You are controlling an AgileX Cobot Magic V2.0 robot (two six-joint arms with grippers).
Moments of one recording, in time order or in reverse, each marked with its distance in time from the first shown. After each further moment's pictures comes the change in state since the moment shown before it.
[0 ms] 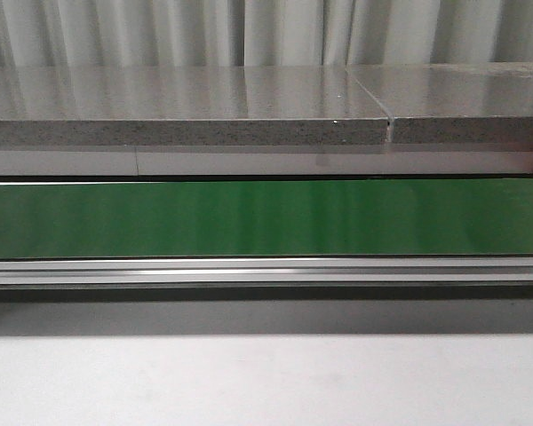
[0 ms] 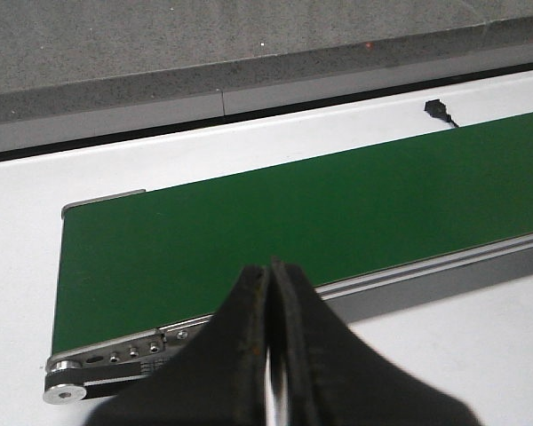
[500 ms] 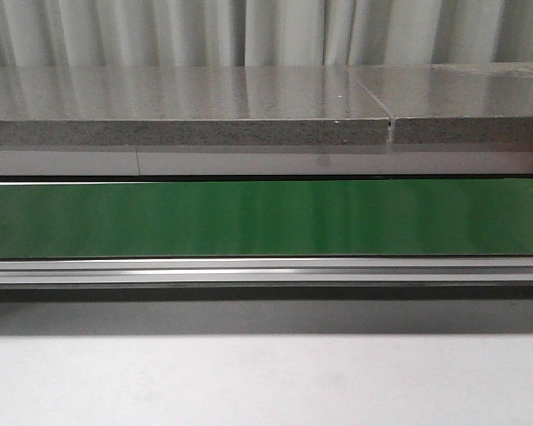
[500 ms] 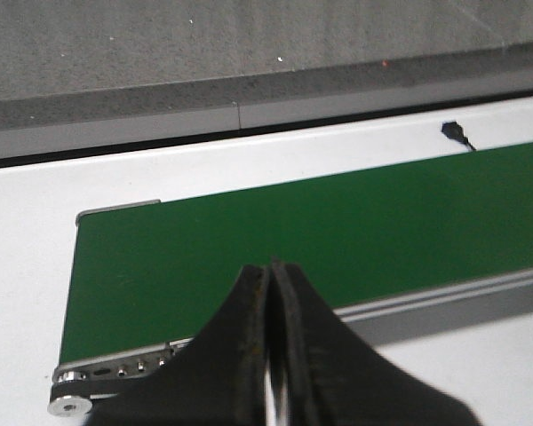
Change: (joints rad) left arm 0.000 0.000 0.049 0.048 -0.107 -0.081; right arm 0.000 0.000 0.000 0.000 0.000 0.000
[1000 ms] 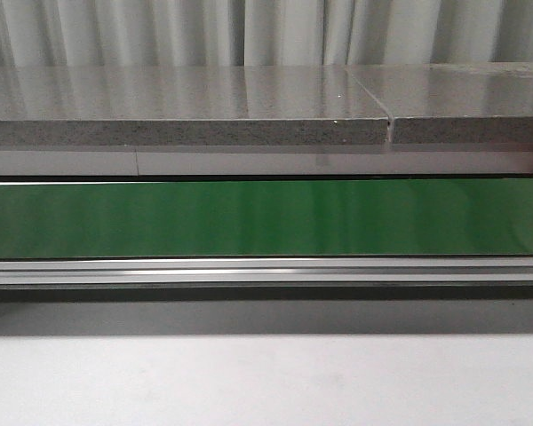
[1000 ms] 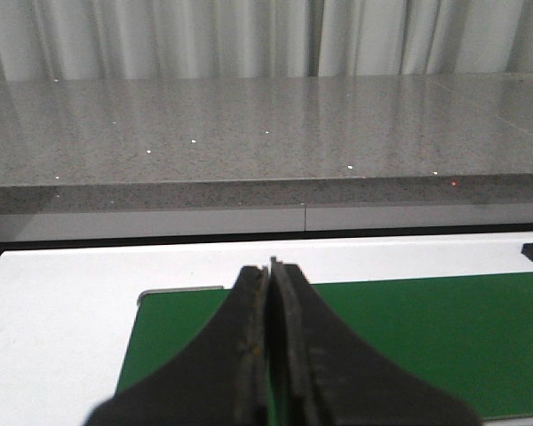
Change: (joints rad) left arm 0.076 -0.098 0.263 0.054 -0.435 -0.058; right arm 0.000 0.000 0.000 0.002 0.000 0.000
